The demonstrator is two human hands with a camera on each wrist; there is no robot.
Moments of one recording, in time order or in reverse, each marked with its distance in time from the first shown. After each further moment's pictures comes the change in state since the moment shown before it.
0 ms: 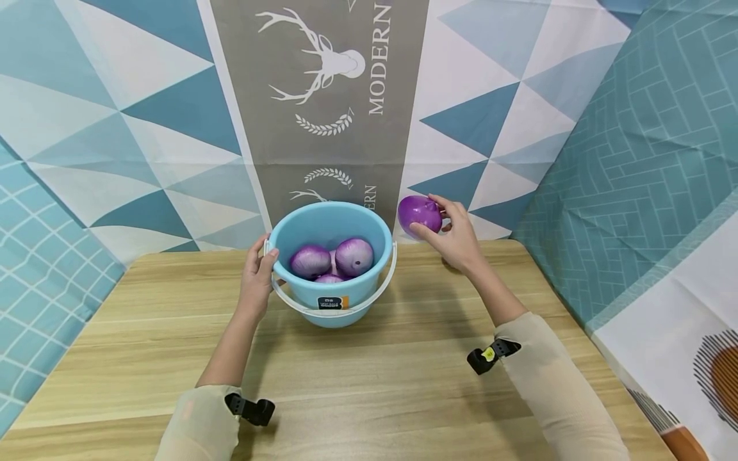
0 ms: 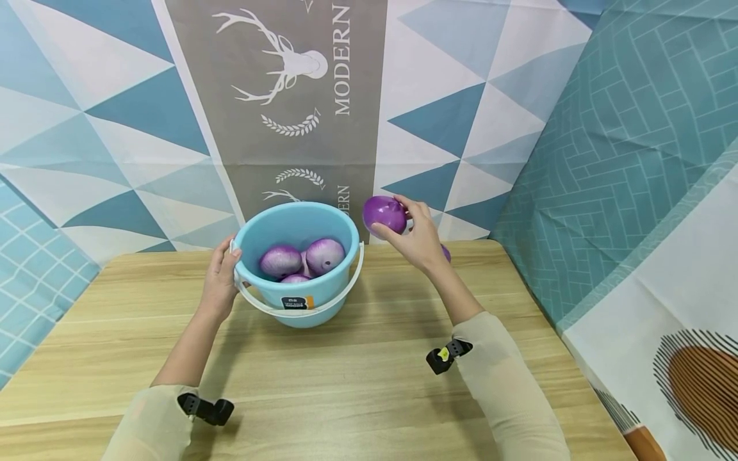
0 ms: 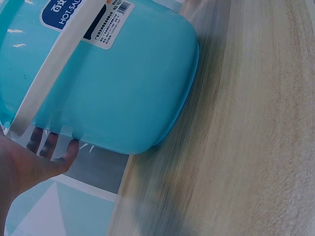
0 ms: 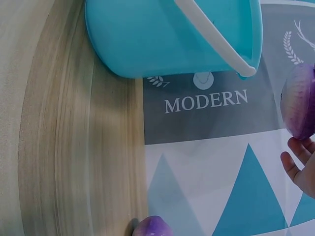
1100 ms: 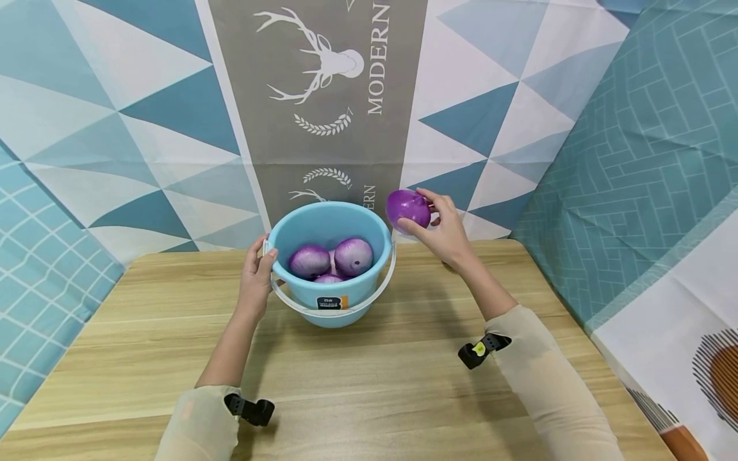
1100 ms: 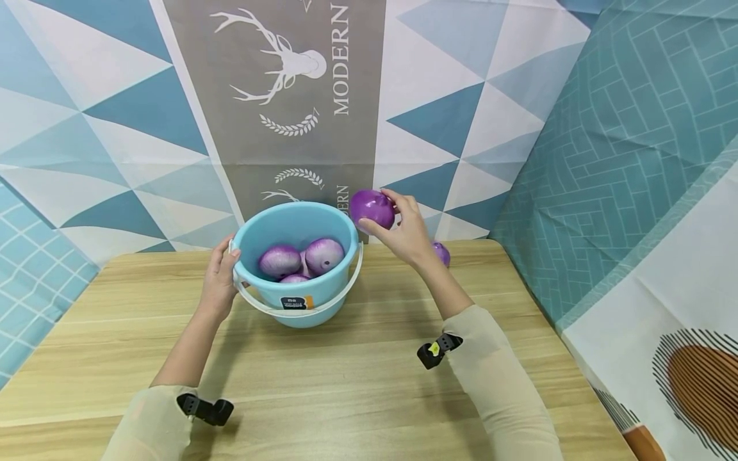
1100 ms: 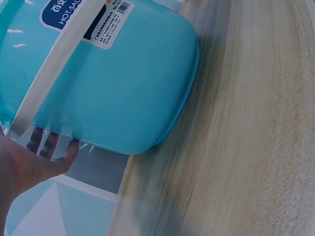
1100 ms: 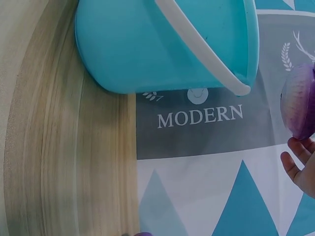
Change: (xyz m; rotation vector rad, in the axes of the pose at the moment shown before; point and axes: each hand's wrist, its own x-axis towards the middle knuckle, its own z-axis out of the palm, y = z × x) left_hand 0.000 -0.001 0.000 0.016 0.000 0.005; right_hand 0.009 -0.016 0.009 0.067 -0.021 -0.033
